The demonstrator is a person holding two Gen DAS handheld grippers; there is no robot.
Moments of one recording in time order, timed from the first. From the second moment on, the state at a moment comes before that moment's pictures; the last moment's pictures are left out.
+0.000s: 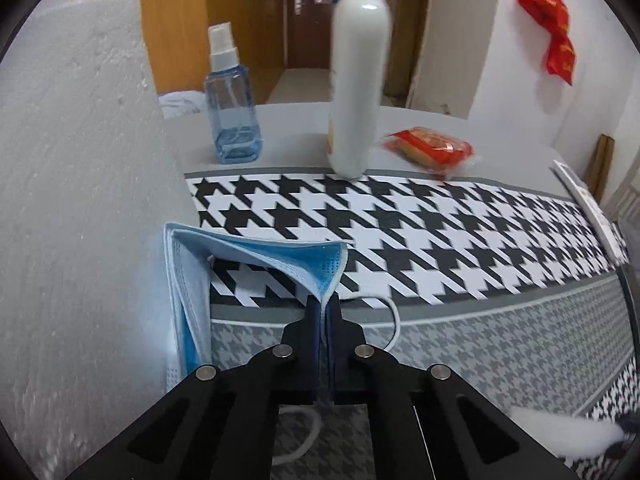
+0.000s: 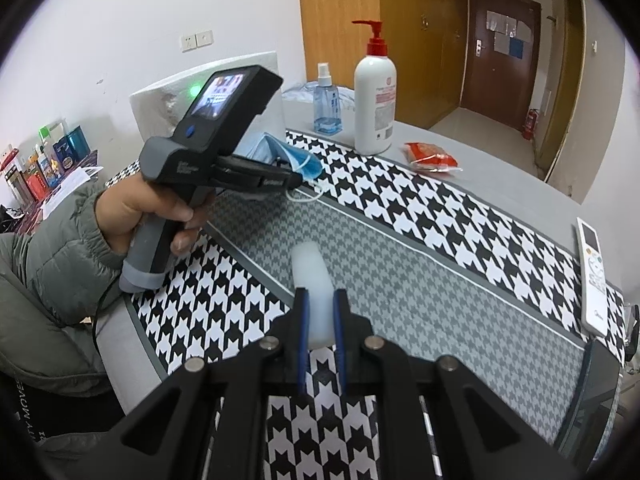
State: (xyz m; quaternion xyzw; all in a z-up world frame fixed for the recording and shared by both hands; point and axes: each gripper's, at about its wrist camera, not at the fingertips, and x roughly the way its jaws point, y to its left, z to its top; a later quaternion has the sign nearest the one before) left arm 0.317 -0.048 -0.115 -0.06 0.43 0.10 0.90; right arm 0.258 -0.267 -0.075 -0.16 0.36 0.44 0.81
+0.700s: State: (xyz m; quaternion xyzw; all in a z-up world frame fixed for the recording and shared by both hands) left arm 0.242 -0.083 -0.049 -0.03 0.35 0.03 0.94; right arm 0.240 -0.256 -0.062 -0.17 0.33 0.44 0.82
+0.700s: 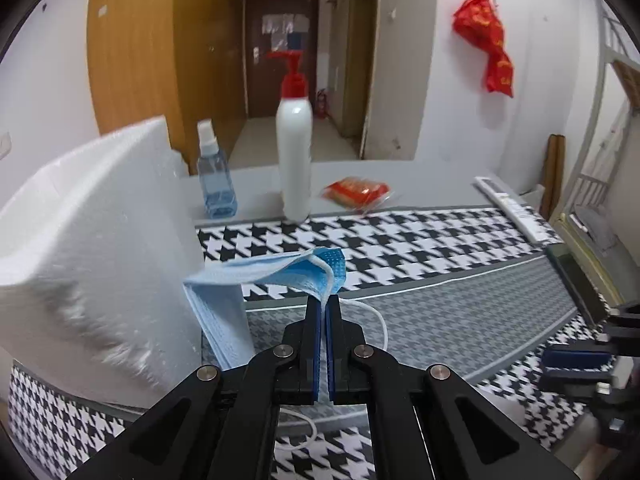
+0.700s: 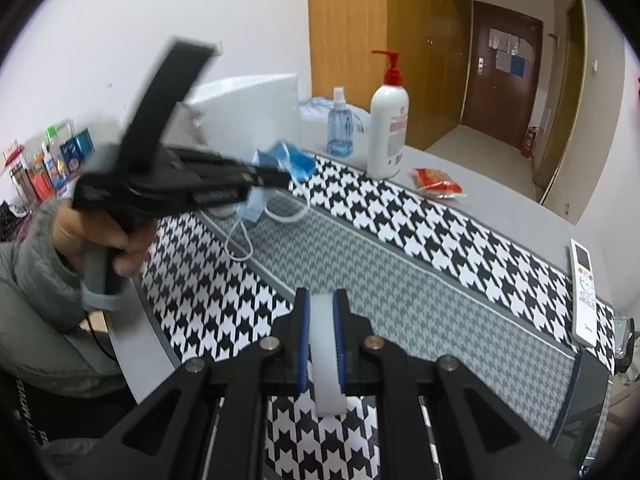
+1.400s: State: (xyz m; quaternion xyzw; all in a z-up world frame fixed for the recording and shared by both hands) left arm 0.196 -0.087 -0.023 -0.01 0.31 0.00 0.95; right arm 0.252 -0.253 -0.121 -0.16 0.39 0.43 0.80
